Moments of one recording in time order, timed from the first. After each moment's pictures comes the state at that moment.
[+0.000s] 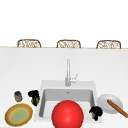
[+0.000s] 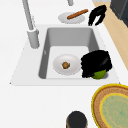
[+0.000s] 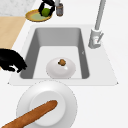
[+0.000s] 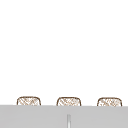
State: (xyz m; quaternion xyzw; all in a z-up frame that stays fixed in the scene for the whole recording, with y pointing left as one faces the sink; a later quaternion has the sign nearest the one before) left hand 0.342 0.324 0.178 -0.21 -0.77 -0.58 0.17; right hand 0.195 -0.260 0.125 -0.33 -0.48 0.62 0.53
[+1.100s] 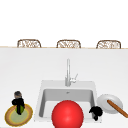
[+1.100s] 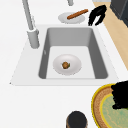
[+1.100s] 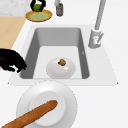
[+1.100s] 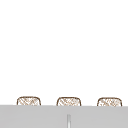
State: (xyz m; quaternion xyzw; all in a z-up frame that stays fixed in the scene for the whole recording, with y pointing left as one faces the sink) left hand 0.252 0.445 0.167 -0.21 -0.76 -0.59 0.17; right hand 0.195 -0.260 0.125 -0.33 -0.48 0.62 0.53
